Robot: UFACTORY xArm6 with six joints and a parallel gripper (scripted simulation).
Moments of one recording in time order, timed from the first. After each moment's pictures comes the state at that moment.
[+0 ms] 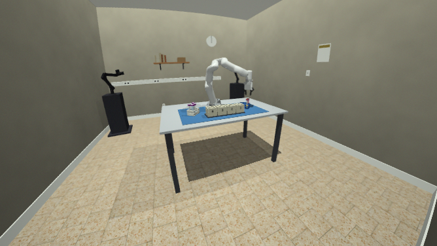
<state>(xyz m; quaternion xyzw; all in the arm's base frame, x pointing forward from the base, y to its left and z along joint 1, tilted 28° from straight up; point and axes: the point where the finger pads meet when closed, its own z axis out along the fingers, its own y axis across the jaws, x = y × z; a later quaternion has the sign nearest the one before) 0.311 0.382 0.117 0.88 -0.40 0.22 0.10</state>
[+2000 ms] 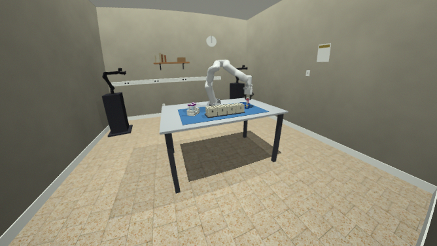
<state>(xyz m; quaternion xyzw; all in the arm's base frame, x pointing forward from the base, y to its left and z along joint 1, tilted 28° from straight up) 0.330 0.361 0.065 0.88 -0.40 0.22 0.10</state>
